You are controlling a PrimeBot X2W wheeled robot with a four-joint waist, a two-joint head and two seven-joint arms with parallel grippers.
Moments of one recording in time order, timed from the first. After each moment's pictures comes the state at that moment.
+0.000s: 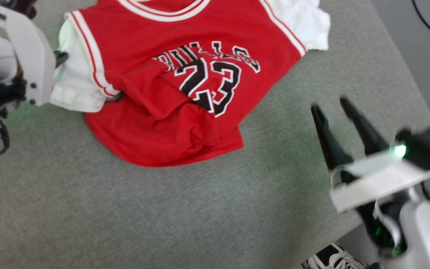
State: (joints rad) left arm -1.34 0.82 -1.16 0.56 -1.18 -0.13 0.55; right arm -0.31 -0.12 0.20 -0.07 0.46 0.13 0.02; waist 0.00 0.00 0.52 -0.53
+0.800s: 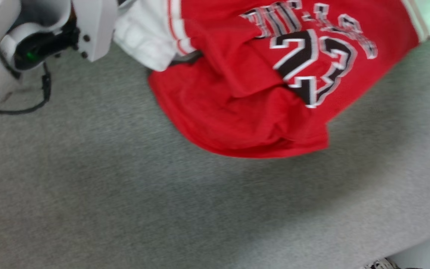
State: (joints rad) left arm -1.59 0.73 -1.26 0.39 -1.19 -0.13 0.41; right arm -1.26 -0.38 0.19 0.73 0.54 0.13 0.52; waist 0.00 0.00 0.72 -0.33
